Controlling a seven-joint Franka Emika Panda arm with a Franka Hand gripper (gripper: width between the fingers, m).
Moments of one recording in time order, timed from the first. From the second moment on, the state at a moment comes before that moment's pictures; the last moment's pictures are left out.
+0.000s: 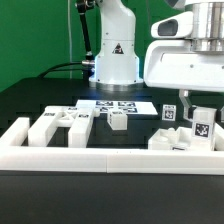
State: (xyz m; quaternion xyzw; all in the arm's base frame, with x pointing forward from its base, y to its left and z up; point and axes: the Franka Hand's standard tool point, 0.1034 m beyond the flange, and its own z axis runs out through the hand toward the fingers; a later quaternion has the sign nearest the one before) arm 0.631 0.098 0.073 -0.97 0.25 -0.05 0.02
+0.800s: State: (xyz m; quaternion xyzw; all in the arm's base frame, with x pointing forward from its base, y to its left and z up) arm 0.602 0.089 0.103 -0.99 0.09 -0.05 0.01
